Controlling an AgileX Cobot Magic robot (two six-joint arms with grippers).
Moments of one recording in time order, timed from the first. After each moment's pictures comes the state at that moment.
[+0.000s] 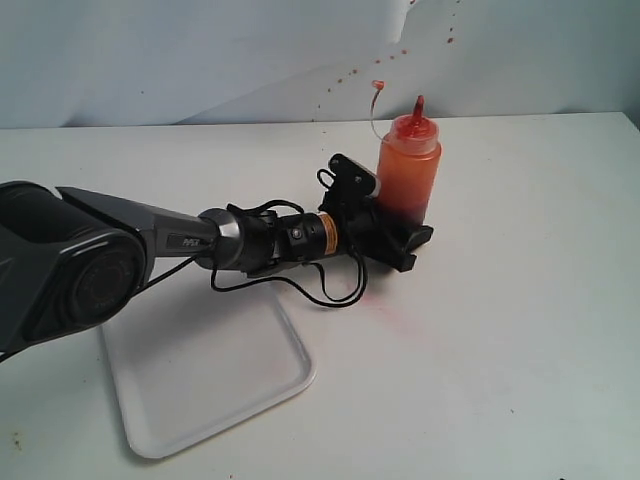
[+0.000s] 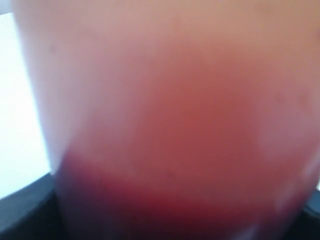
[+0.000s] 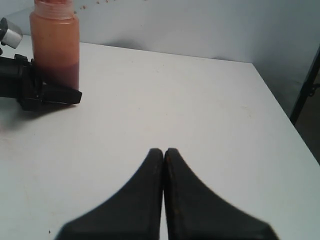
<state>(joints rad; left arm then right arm) -0.55 2.63 -1.72 0.83 -0.61 -0.69 0.00 0.01 0.00 0.01 0.35 -0.15</state>
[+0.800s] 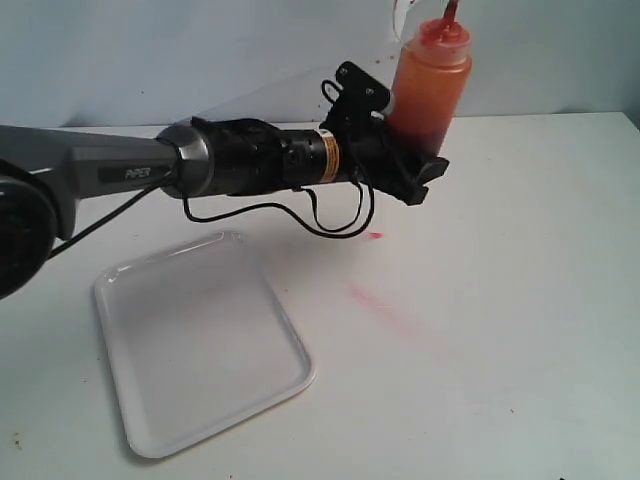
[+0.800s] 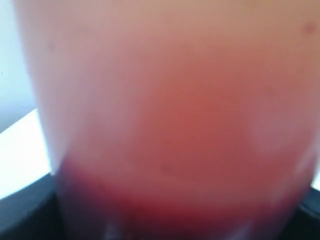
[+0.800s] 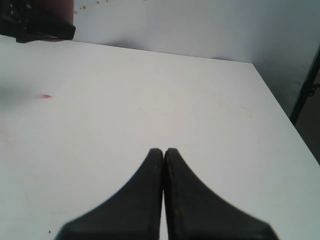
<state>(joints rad) -0.55 2.36 -1.71 1.18 -0.49 -0.97 0.00 0.01 0.00 0.01 0.35 -0.15</state>
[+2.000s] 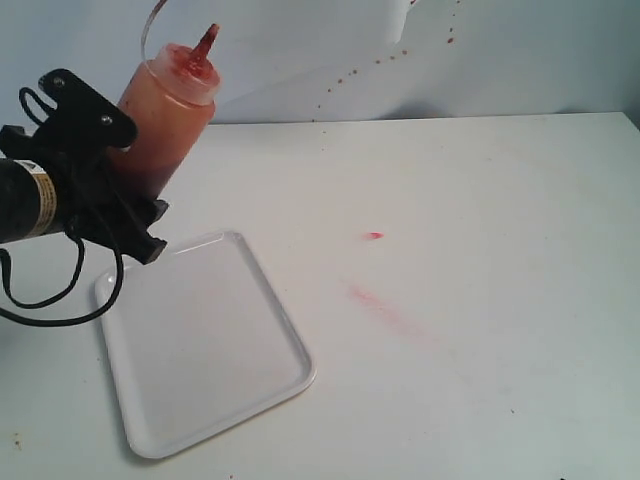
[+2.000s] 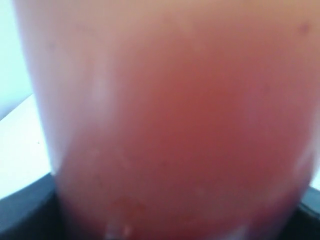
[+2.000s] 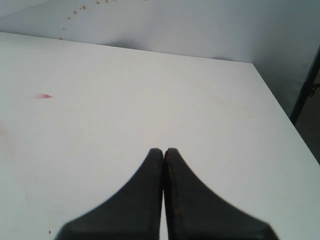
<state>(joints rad) -0.35 1.50 -0.76 1.40 0.12 -0.98 0.00 0.01 0.00 0.01 0.35 -0.15</state>
